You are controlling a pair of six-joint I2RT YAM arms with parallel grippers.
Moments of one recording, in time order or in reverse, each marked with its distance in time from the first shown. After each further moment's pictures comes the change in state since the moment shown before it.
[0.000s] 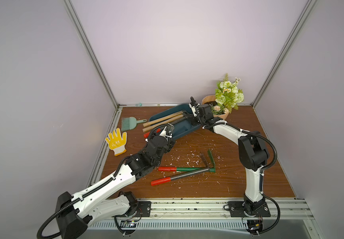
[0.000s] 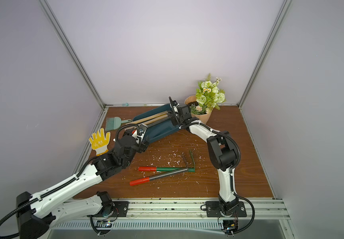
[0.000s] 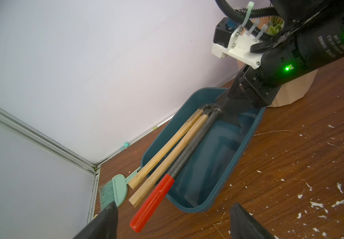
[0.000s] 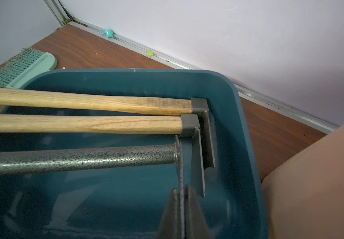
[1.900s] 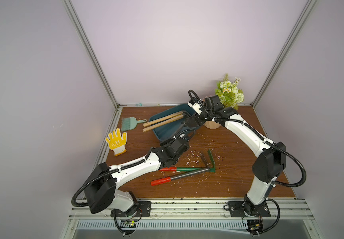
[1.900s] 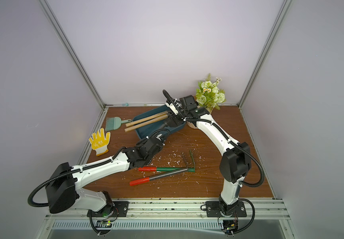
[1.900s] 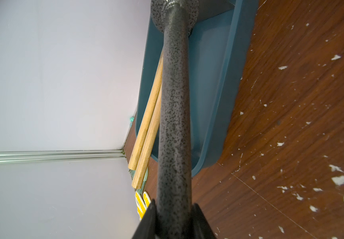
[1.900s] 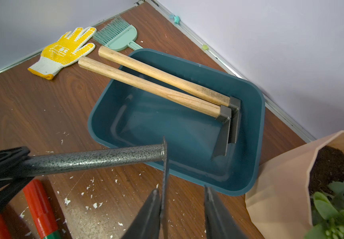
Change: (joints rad) left arm -0.075 0.401 0.107 -0.193 -0.190 0.199; right arm 0.016 -0.230 0.176 -0.567 -0.193 -0.261
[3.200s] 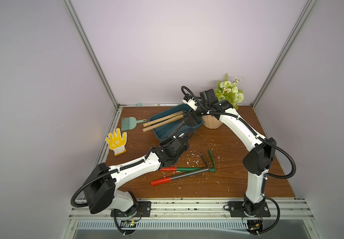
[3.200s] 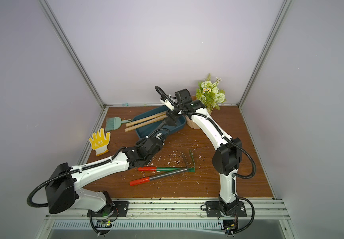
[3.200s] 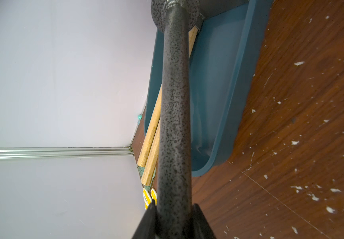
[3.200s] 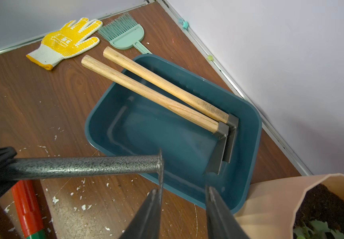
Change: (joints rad) left arm 0.000 -0.005 0.010 -0.007 -0.047 0.021; right arm 0.024 0.149 0.278 -0.157 0.006 -0.128
